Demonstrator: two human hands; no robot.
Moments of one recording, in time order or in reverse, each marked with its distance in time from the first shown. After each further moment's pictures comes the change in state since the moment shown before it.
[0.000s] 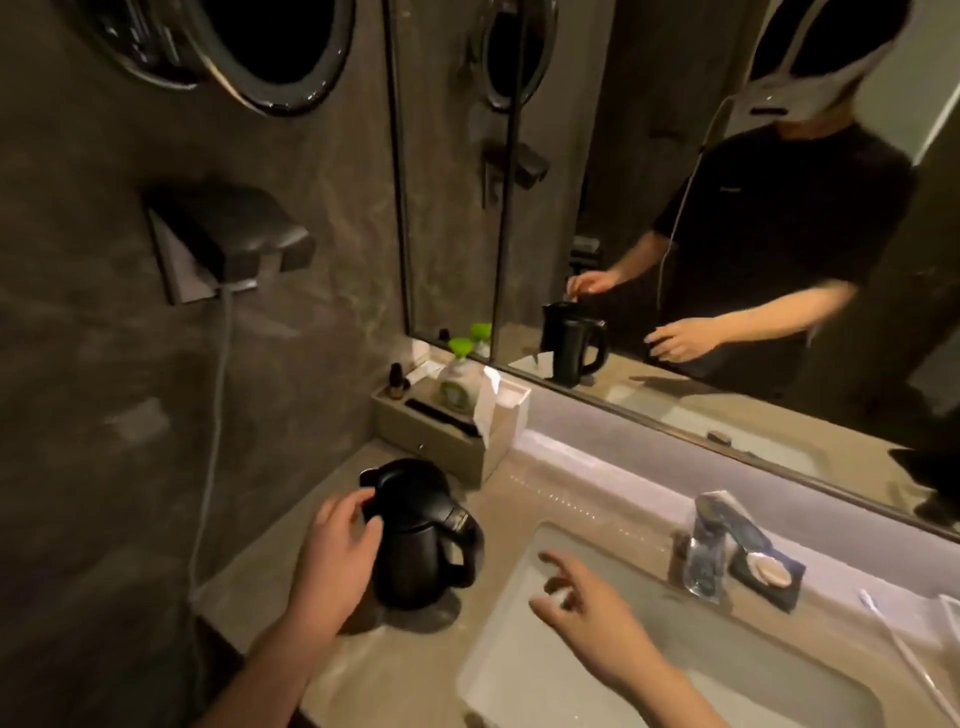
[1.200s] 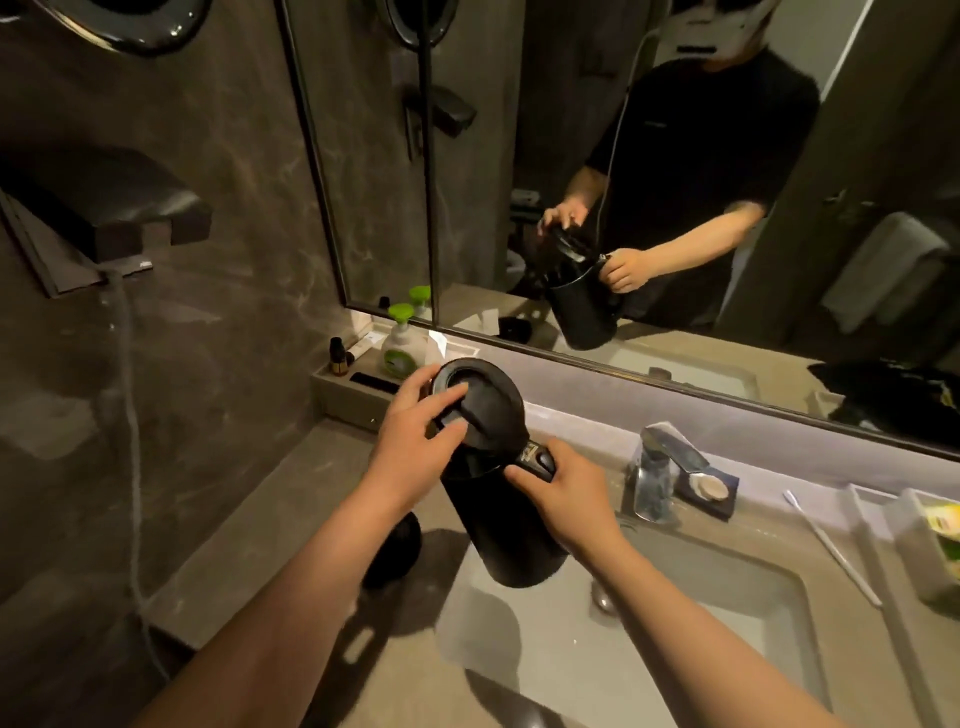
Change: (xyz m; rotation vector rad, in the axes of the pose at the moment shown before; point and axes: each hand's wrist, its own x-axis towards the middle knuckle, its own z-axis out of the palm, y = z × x) left_hand 0.027 0.121 0.058 -0.199 -0.344 0.362; right_hand 0.034 -0.032 -0.031 0.218 0.428 -0.059
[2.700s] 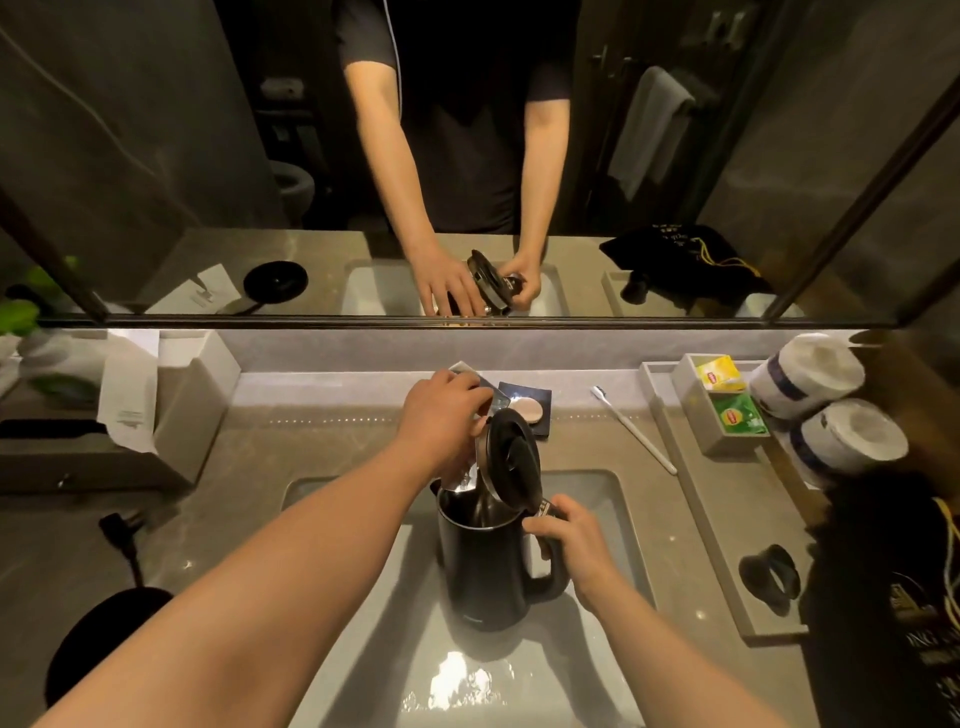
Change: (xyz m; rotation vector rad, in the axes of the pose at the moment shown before) left_hand 0.083 0.002 0.323 0.791 -0.587 0.534; right_hand -0.066 0.245 -0.112 0.573 0.259 0.681
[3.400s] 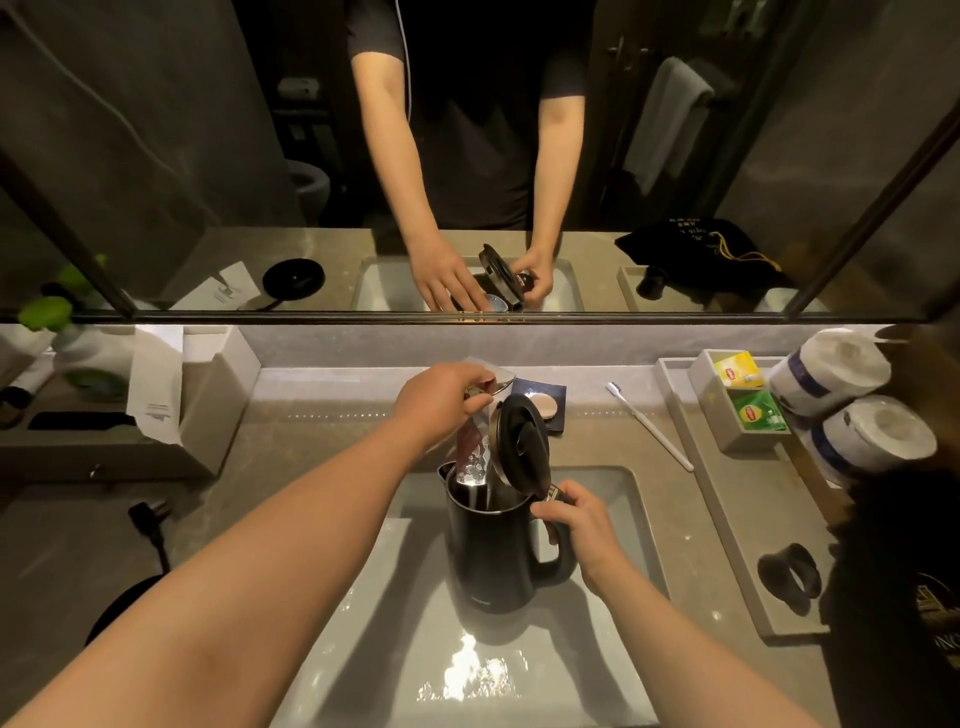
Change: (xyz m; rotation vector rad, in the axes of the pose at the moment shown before) left_hand 0.001 -0.024 -0.009 -0.463 -0.019 -0.080; right_hand 0.009 -0.005 0.008 0.023 -0.010 -0.023
